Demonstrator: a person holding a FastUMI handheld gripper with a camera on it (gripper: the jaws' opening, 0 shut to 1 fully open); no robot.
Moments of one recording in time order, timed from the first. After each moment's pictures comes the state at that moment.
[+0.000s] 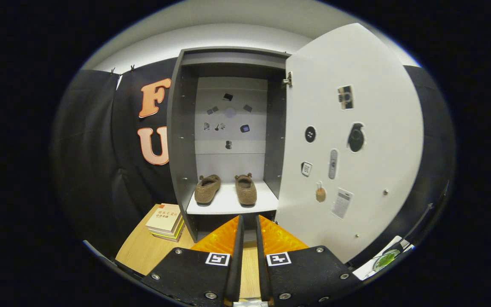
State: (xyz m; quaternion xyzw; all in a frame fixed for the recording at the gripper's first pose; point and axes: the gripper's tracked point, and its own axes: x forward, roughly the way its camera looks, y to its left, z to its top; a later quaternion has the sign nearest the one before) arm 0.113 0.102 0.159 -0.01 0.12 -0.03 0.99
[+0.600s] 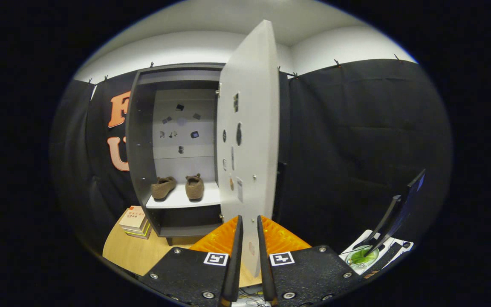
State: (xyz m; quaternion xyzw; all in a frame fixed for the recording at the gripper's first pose) arm 0.041 -0.056 0.157 0.01 0.10 -0.14 0.99
